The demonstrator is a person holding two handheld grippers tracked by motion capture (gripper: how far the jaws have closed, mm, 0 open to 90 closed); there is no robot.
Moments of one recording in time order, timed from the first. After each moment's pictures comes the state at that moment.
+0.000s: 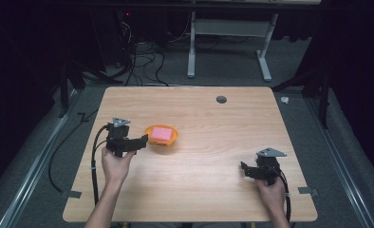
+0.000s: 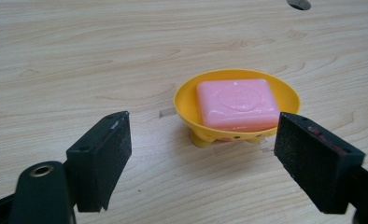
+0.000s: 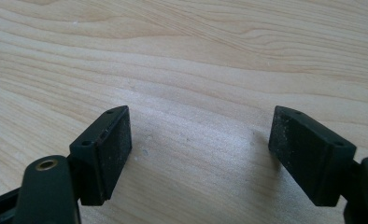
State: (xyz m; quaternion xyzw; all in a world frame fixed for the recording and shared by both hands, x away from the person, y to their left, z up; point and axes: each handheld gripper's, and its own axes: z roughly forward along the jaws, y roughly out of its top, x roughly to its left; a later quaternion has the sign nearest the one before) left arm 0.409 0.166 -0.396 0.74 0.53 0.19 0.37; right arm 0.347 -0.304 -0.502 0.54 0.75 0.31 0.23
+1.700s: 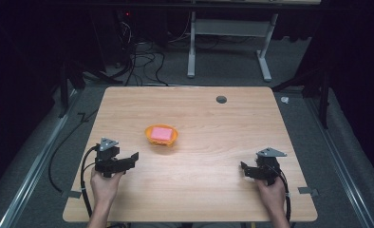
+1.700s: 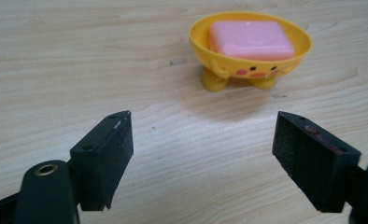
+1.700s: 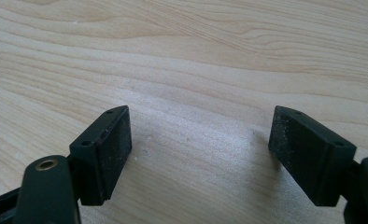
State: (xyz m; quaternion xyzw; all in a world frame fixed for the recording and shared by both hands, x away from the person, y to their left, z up) left arm 0.367 0.200 -0.439 0.74 0.53 0.18 0.38; right arm 0.347 -0.304 -0.502 0.54 0.75 0.31 0.23
